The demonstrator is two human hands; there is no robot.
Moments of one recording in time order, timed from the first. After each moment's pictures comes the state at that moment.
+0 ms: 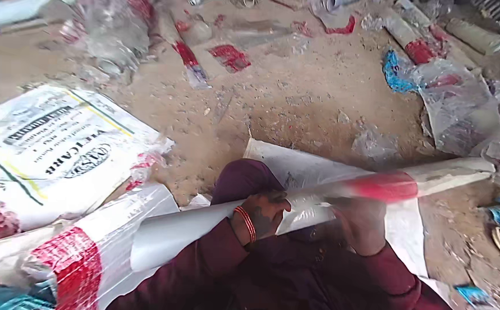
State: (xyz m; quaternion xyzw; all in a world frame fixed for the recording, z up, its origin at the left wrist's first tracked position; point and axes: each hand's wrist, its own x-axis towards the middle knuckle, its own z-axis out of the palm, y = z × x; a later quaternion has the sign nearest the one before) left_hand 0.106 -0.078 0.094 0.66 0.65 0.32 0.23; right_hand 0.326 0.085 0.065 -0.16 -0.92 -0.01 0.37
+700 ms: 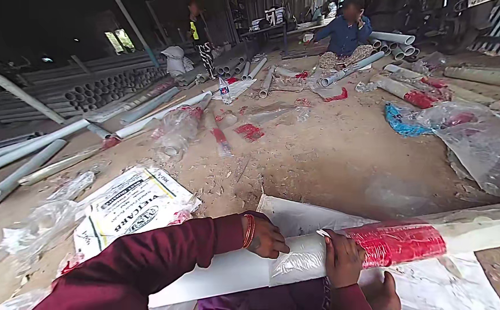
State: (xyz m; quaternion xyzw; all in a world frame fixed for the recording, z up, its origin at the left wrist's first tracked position) left_hand 0.073 -0.003 0.142 0.93 0.31 -0.07 0.16; right_hand 0.294 0.101 -0.006 -0.34 -0.77 0.07 0.53
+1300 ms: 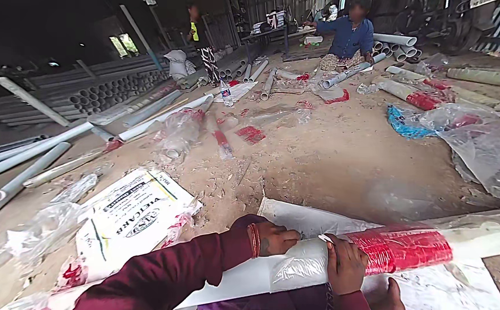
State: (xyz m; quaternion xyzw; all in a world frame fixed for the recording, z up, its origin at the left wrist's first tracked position) left_hand 0.095 -0.008 0.127 0.87 0.49 0.10 0.02; right_hand 0.294 0.103 -0.007 -0.34 -0.77 0.07 0.53
